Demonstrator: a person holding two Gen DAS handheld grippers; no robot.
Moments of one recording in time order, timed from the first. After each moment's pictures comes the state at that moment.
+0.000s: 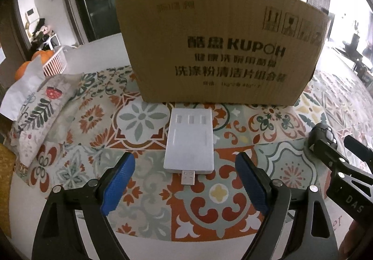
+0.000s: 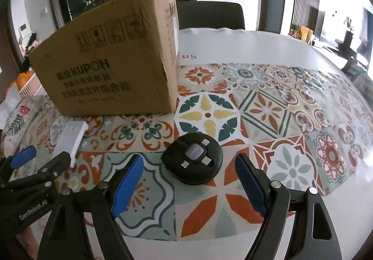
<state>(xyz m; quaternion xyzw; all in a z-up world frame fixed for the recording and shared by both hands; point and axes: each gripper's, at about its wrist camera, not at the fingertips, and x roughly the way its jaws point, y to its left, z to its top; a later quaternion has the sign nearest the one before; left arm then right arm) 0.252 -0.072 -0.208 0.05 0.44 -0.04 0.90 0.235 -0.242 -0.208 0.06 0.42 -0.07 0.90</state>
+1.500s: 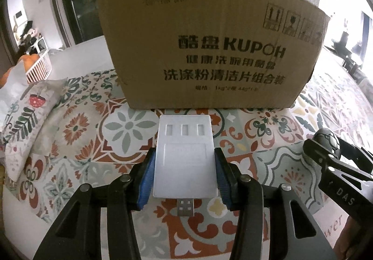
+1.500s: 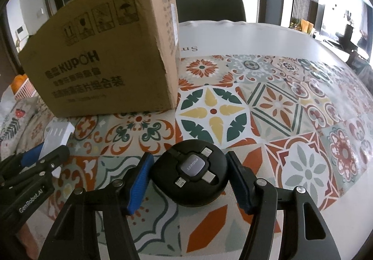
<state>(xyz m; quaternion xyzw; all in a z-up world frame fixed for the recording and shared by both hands) 0.266 -0.067 -0.213 0.05 0.44 -0.08 0.89 0.248 -0.241 -0.221 0.07 0.43 -0.07 0.90</state>
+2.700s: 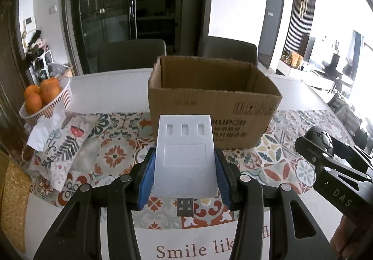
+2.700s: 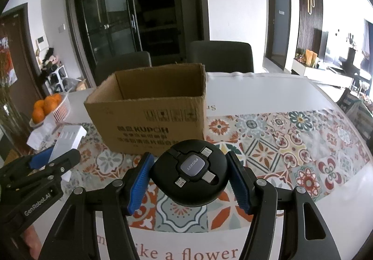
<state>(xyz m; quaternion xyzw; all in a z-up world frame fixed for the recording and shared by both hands) 0.218 -0.031 -0.085 0.01 0.37 -0.10 0.92 0.204 -0.205 -0.090 0.05 0.34 -0.04 0.94</state>
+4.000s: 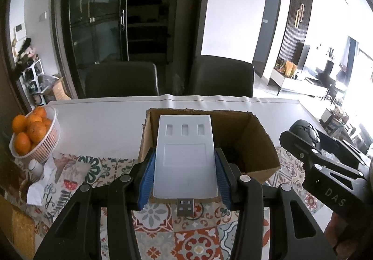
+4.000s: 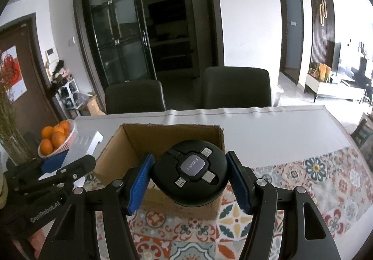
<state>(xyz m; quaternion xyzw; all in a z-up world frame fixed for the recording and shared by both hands) 0.316 -0.047 -0.021 0.00 0.36 -0.13 0.93 0.301 -0.211 -0.020 0.05 0.31 0.00 0.95</state>
